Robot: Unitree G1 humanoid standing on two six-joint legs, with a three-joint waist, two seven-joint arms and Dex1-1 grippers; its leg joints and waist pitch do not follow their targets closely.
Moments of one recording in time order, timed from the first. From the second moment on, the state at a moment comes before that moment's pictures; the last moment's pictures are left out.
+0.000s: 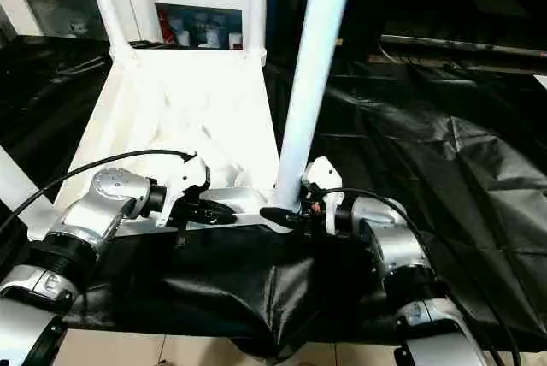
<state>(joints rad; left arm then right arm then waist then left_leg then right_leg) -0.62 0.32 -0.25 0.69 0.03 0.09 -1.28 -0.48 -0.29 0.11 0.70 0.15 -0.03 1.10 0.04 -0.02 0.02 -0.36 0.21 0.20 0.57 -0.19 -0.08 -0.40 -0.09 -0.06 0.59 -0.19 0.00</state>
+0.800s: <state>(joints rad) -0.69 0.08 -0.24 0.81 0.14 0.11 -0.78 -0.57 -0.05 -0.05 0.87 0.05 -0.05 0.28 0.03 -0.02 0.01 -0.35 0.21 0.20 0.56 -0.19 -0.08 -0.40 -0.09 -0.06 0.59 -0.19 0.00</state>
